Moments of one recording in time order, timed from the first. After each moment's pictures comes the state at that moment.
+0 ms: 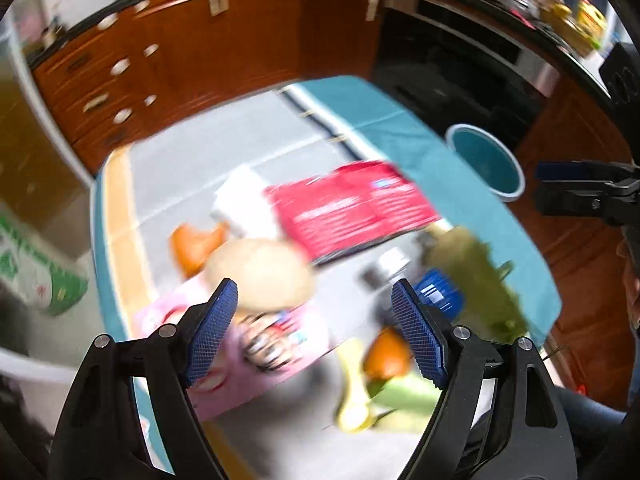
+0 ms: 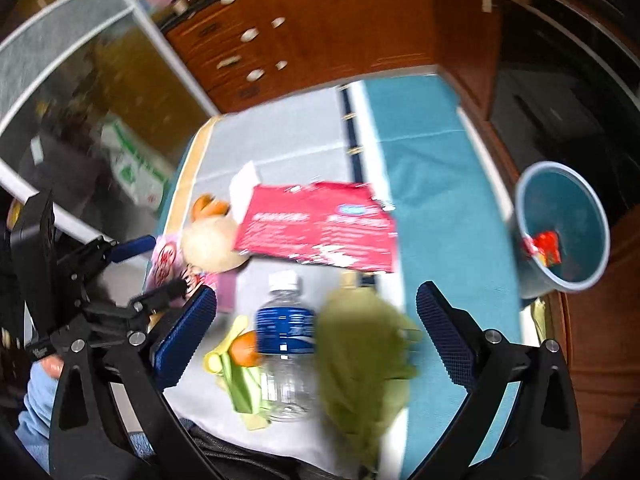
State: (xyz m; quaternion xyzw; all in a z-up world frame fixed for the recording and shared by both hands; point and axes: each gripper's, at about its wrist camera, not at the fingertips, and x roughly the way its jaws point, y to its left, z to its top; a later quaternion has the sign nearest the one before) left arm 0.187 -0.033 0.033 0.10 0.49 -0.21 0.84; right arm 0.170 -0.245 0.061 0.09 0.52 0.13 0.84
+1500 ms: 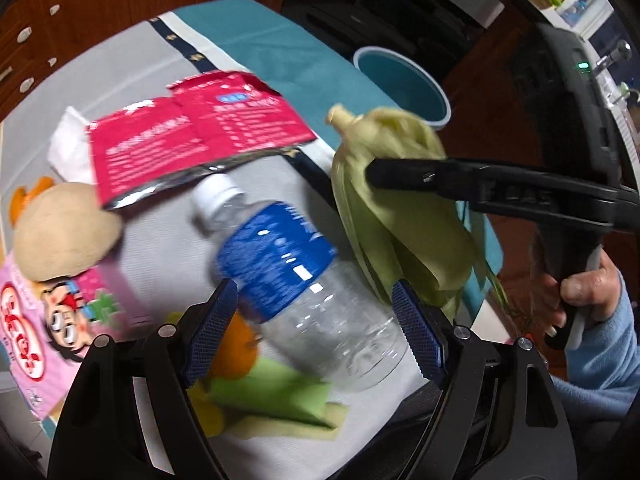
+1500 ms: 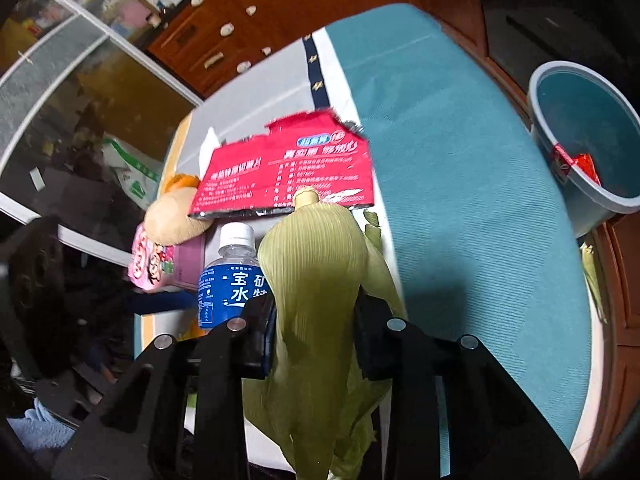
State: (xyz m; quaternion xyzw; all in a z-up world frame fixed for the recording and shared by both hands) left arm 0.153 -0.141 -0.032 0.09 0.58 -0.33 0.74; right arm 0.141 -0.321 -0.035 0.22 0.52 0.13 0.81
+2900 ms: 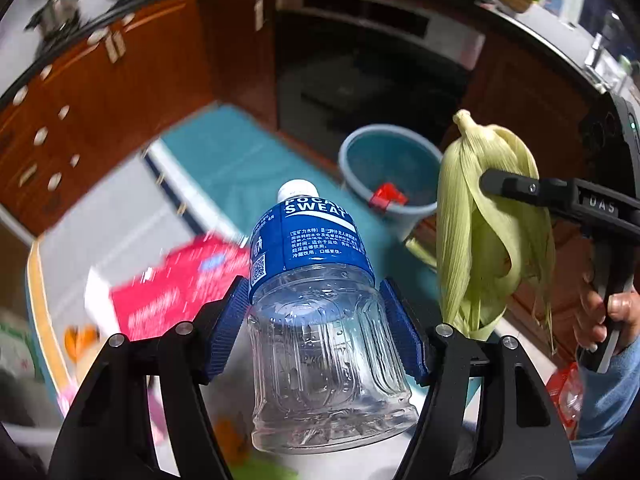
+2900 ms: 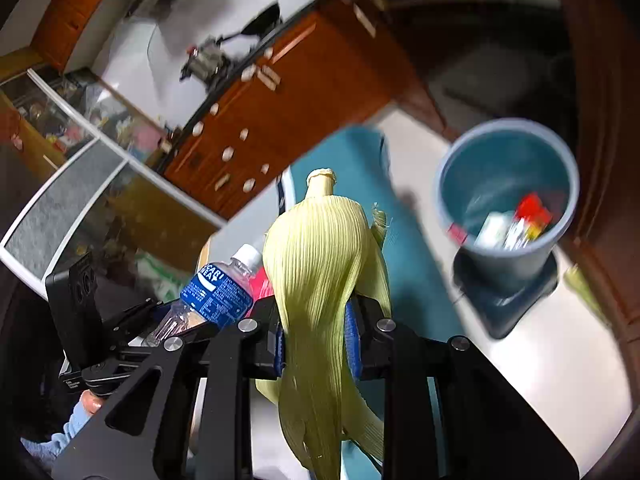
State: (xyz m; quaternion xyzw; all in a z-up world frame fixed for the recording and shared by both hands) left arm 0.176 -0.254 0.063 0.16 0.46 -0.32 0.81; right arm 0.088 -0.484 0.044 0.33 0.35 0.08 0.87
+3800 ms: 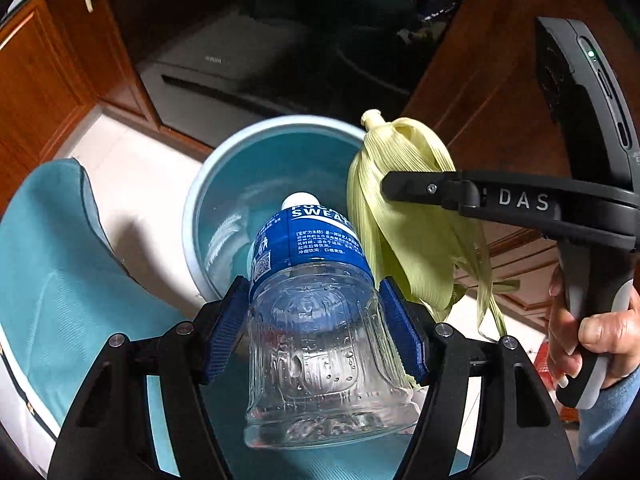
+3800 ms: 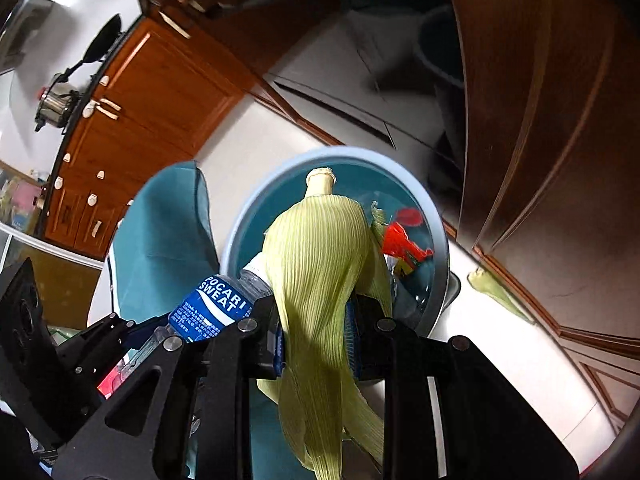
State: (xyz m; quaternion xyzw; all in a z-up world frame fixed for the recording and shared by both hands) left arm 0.291 -0.511 -0.072 0.23 0.53 -0.42 0.70; right arm 0.216 -0.662 -0.099 0.36 0.48 -0.09 0.79
